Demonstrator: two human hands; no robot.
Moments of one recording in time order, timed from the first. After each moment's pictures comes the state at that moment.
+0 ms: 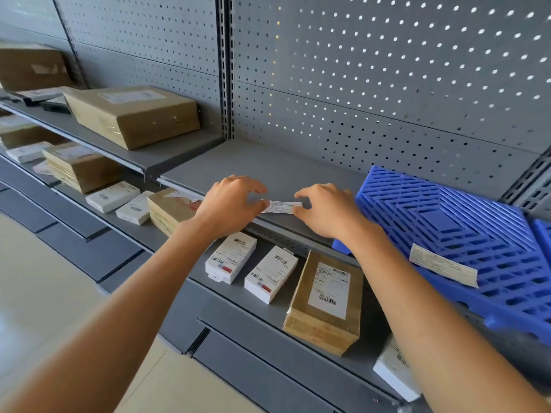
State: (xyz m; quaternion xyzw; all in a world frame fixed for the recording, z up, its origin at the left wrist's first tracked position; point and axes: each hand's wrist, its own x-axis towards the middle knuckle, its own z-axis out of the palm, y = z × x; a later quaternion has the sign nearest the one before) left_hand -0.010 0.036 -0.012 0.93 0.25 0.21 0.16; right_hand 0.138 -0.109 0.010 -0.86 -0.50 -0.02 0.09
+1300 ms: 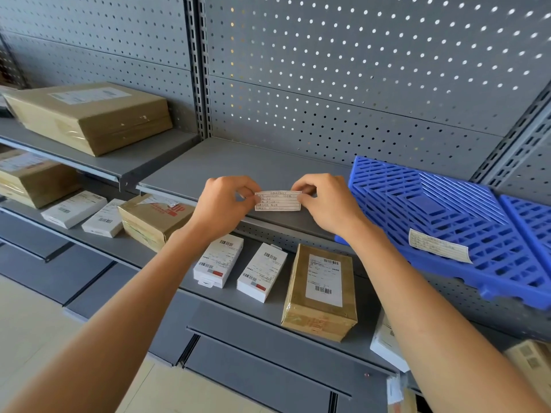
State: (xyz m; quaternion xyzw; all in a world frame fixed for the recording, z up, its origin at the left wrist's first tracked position) left_hand -0.005 0.064 -0.029 0.90 0.18 0.27 0.28; right_hand 0.137 -0.106 -0.004 -0.85 -0.44 -0.04 0.28
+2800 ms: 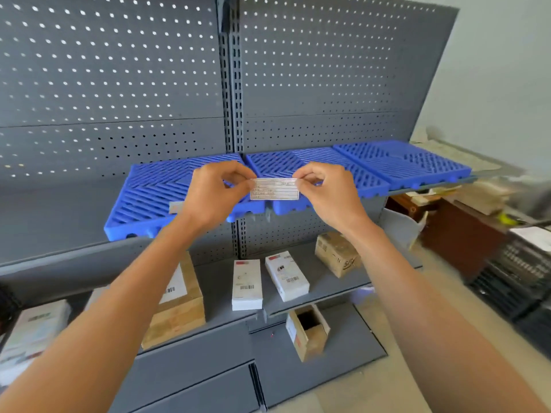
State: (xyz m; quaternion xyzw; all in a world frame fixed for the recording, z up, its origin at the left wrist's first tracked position) left_hand 0.074 -0.267 0.043 0.86 -0.17 0.23 0.43; right_hand 0.077 -0.496 0.048 -0.87 -0.15 -0.21 0.43
